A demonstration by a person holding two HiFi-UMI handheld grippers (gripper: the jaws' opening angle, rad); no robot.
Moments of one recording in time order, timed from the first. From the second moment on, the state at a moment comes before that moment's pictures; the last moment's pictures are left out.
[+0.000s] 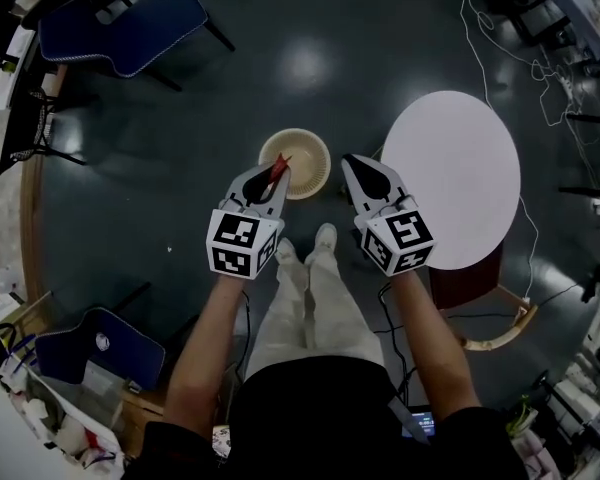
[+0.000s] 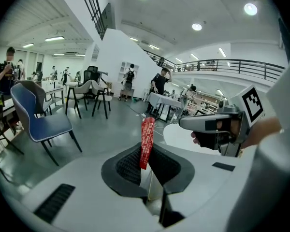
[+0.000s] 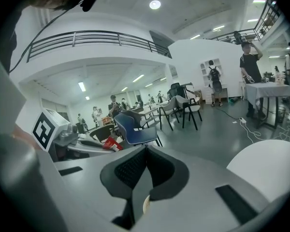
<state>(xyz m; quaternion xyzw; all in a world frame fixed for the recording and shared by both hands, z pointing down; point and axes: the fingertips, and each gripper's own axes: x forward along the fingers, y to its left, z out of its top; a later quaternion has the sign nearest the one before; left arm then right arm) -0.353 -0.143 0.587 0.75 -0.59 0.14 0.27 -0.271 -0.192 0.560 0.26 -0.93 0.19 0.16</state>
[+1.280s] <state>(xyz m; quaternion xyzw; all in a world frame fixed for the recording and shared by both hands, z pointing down) -0.357 -0.144 0.826 0.73 -0.55 0.20 0.36 -0.286 -0.170 0.776 0.26 -0.90 0.28 0.22</state>
